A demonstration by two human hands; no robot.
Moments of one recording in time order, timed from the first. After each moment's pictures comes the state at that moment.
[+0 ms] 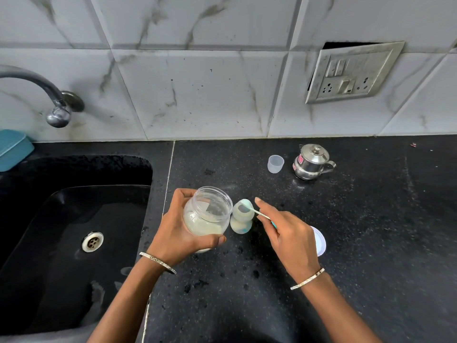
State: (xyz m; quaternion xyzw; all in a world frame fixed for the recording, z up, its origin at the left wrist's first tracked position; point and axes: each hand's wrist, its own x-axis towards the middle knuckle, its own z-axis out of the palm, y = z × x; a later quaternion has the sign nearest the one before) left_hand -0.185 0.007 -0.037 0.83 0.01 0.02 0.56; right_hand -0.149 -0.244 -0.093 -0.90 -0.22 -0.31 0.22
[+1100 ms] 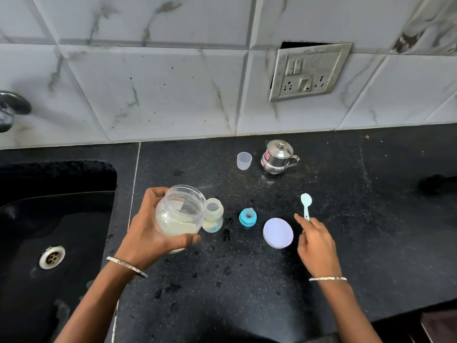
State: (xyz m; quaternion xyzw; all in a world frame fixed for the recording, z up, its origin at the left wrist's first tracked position) left_hand -0.179 -0.003 -0.034 0.84 -0.01 0.01 0.55; right_hand -0.170 -0.363 -0.117 -0.98 0.03 -0.08 0.20
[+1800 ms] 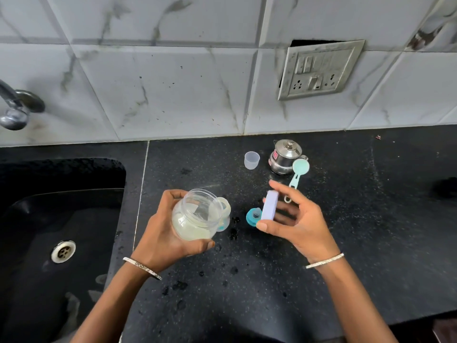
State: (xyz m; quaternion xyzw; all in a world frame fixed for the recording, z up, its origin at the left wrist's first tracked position) left_hand -0.185 -0.016 -0.033 0.83 -0.03 0.00 0.55; right_hand -0.158 -0.297 -0.030 -0.74 -0.03 0.05 0.67
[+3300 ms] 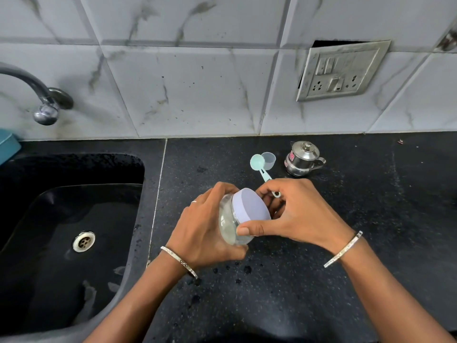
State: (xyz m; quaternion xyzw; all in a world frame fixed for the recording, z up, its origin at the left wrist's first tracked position) left_hand -0.185 -0.045 -0.006 0.91 -0.13 0.04 0.38; right_hand -0.142 -0.254 0.040 -0.91 -0.22 0.07 0.35
